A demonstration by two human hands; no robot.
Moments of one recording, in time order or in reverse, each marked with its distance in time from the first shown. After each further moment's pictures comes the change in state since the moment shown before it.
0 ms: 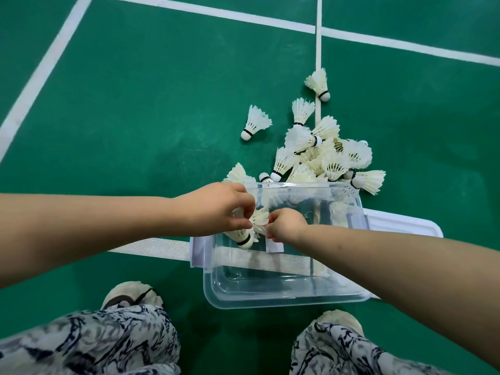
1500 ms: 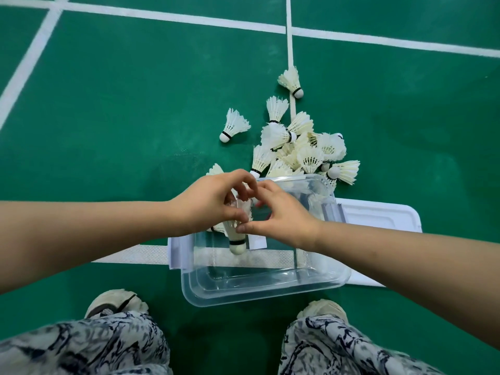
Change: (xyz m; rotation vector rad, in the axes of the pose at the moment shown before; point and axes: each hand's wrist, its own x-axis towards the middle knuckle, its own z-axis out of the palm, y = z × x) left_hand 0.014 0.036 0.002 -0.421 0.175 -0.100; right_hand -0.058 0.016 -0.037 0.087 0.140 -0.558
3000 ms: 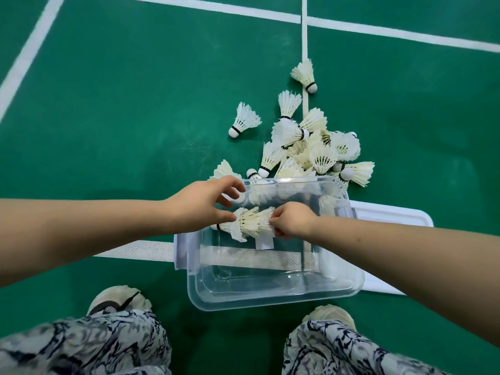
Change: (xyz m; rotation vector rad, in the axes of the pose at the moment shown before) left_hand -0.001 -0.032 -0.008 0.036 -0.119 -0.184; right_hand 0.044 0.046 0.016 -0.075 -0.184 0.513
